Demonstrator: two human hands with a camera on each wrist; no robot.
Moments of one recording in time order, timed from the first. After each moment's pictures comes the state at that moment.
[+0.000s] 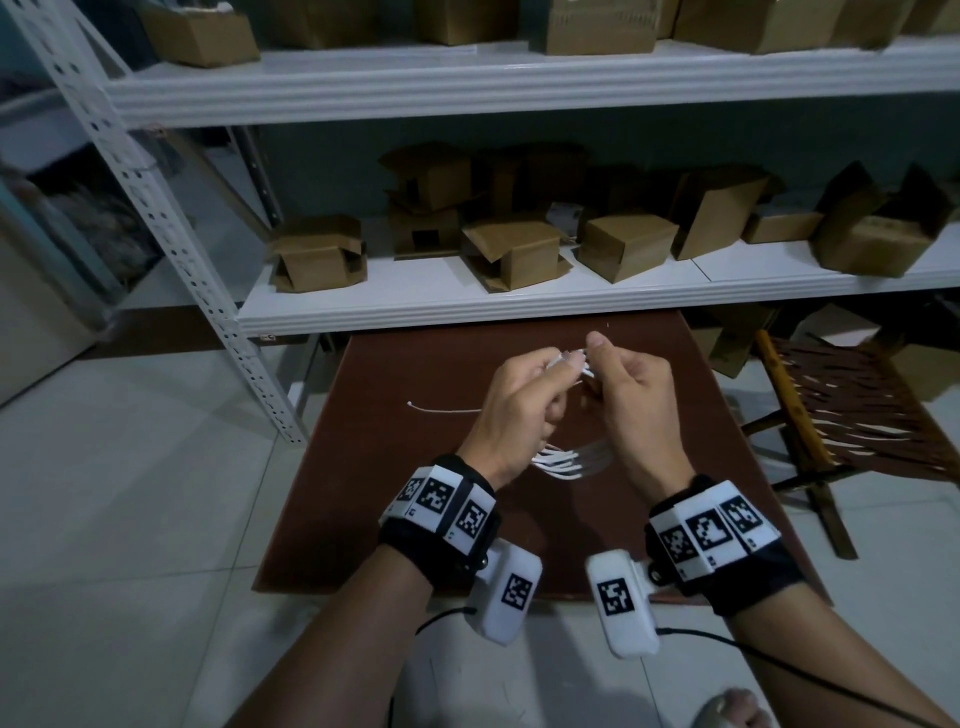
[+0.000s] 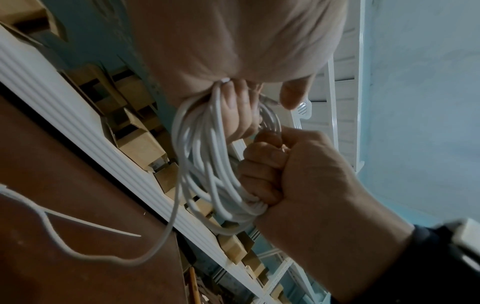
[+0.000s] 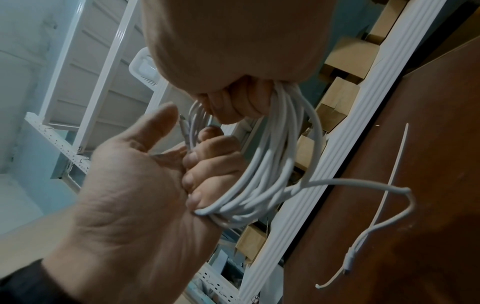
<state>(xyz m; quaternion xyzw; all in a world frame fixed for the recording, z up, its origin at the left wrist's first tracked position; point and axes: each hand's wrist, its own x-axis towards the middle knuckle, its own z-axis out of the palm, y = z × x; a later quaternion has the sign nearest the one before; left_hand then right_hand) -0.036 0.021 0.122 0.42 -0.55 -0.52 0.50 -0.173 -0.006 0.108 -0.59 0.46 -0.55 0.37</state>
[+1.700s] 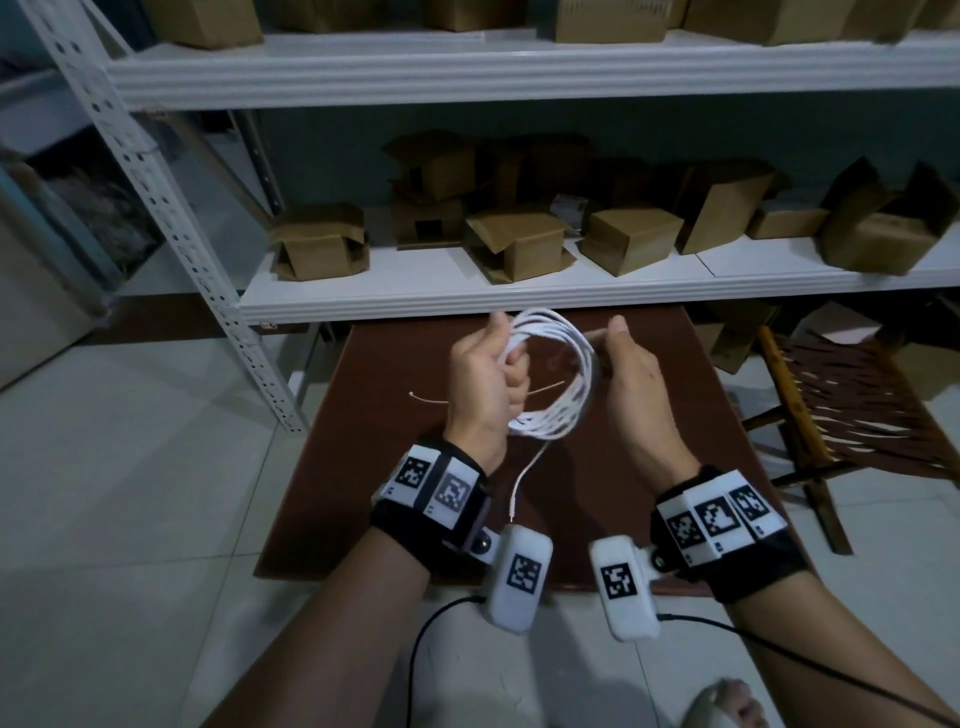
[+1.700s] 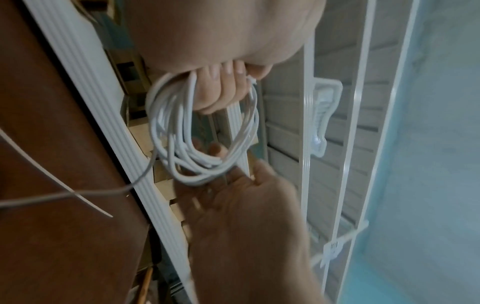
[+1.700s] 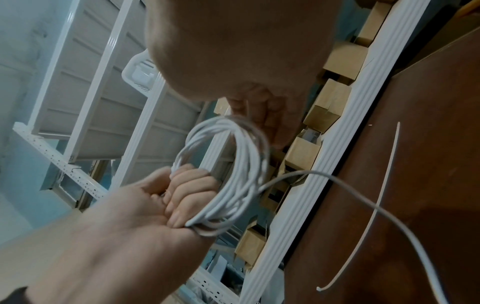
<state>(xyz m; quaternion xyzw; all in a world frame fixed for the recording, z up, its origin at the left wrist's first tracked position) -0.023 0.014 0.128 0.43 -0.31 -0.58 0.62 -0.169 -0.014 0.105 -0.58 0.51 -0.50 0.40</state>
